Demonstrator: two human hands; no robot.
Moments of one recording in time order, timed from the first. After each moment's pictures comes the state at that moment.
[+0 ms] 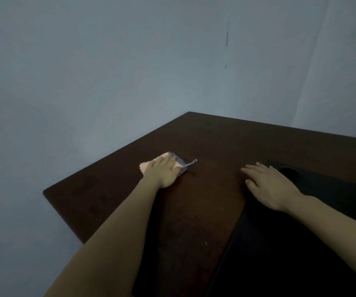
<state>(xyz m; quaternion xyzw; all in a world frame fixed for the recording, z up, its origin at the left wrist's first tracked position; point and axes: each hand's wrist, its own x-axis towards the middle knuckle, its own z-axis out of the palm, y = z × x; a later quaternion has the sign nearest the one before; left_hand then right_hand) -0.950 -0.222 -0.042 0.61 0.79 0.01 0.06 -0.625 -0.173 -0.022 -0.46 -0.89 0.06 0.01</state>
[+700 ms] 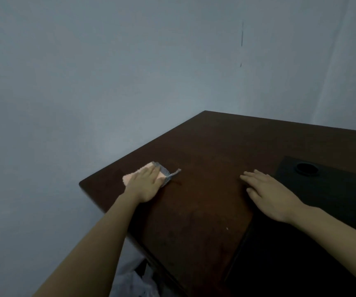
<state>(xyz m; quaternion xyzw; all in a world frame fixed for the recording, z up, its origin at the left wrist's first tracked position) -1.024 -0.336 -0.054 0.57 0.82 0.01 0.04 -0.649 -0.232 -0.030 -0.40 -0.91 0.12 0.05</state>
